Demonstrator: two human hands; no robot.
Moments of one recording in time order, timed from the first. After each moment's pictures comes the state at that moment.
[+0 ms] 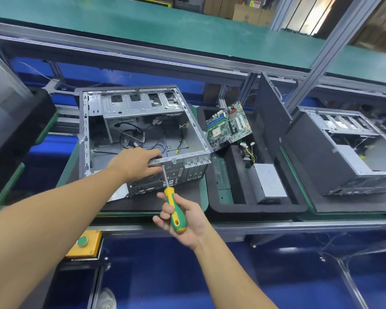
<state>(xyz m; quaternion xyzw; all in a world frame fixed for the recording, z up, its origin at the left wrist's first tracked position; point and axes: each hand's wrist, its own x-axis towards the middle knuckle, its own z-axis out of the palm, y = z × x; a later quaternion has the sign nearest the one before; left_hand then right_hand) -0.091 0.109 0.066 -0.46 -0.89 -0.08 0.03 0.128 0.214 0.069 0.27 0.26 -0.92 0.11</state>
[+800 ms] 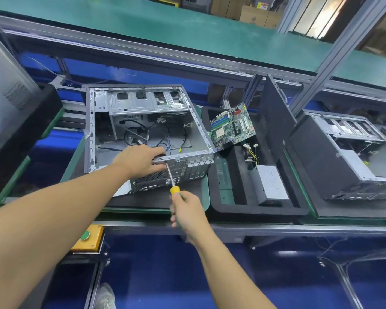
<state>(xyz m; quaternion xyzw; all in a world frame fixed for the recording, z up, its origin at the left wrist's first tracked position) -0.089 0.109 0.068 -0.45 -0.89 -0.07 0.01 0.125 0.207 0.079 0.35 0.70 -0.62 0.03</state>
